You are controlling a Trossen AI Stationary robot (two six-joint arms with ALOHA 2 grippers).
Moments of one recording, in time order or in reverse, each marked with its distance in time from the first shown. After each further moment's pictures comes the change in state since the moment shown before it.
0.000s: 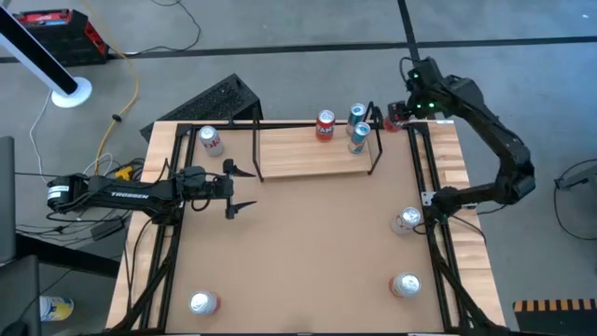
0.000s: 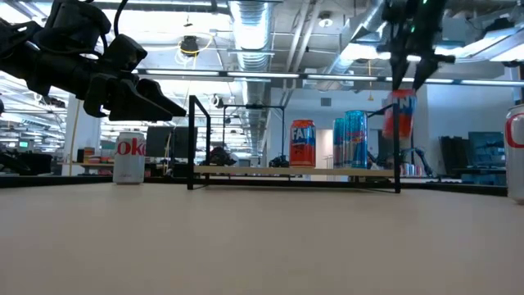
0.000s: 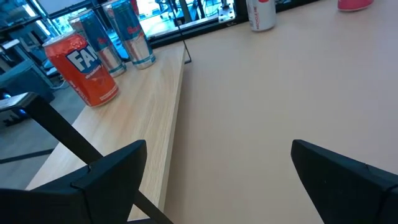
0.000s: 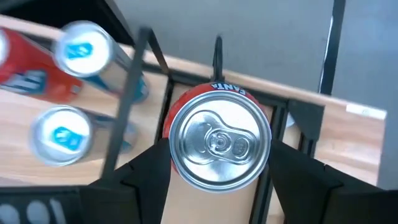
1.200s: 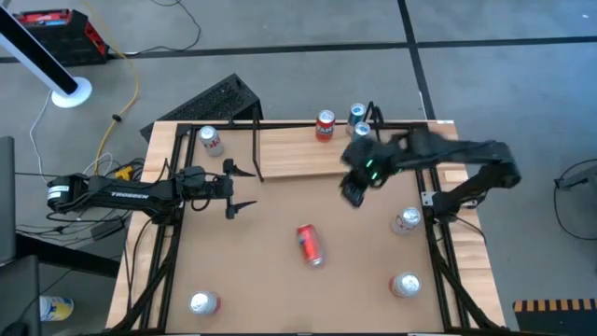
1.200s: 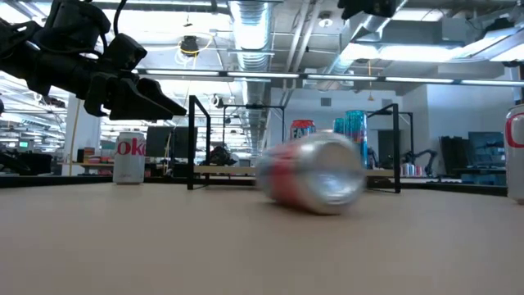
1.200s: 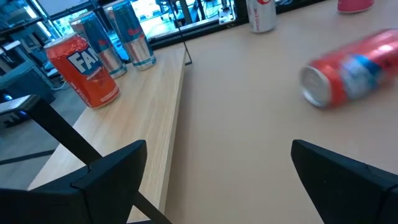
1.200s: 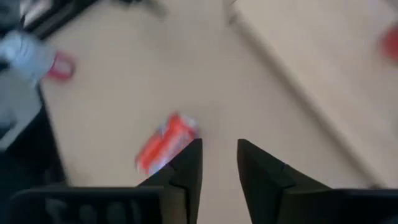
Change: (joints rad) left arm 0.000 -0.001 0.000 0.006 0.000 -0.001; right arm 1.007 0.173 0.197 0.055 -0.100 0.275
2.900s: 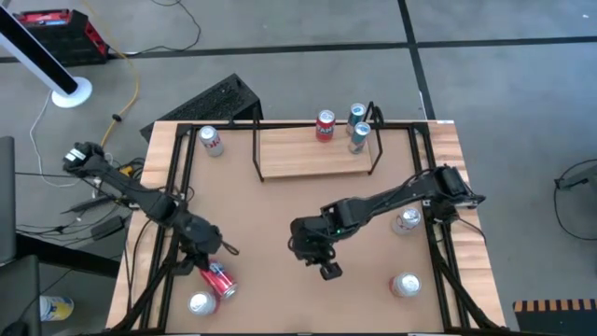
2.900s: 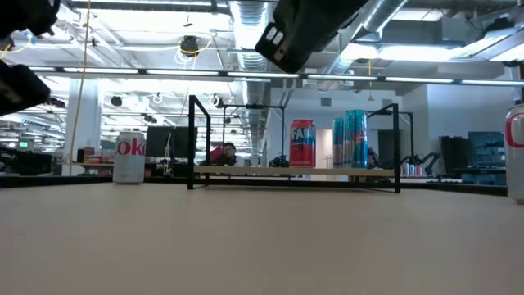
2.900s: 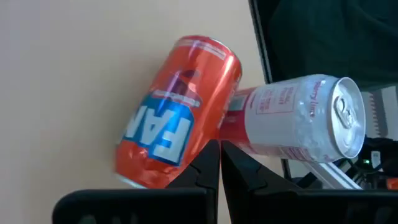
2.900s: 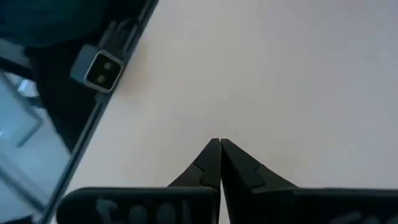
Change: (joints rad) left arm -0.739 0.012 0.375 -1.005 0.378 -0.883; right arm 0.254 0.481 -0.046 0.445 -0.387 -0.596
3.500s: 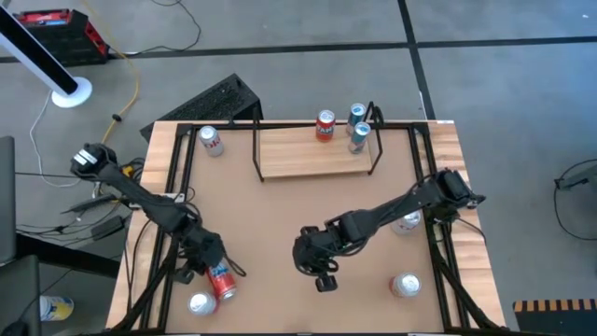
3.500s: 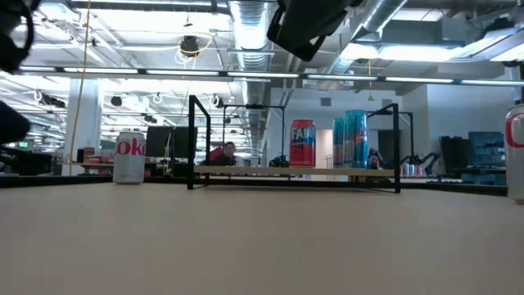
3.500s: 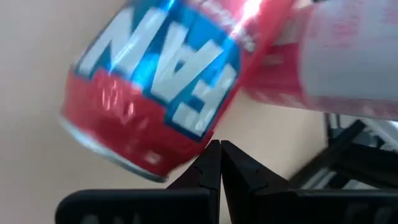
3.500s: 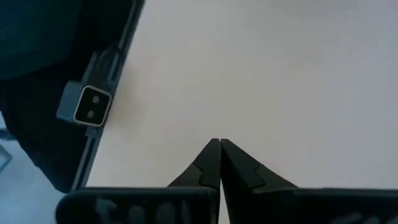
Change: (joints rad) left arm -0.054 0.246 0.000 -0.019 0.035 0.143; right arm 0.074 -0.005 0.001 0.044 0.178 0.228
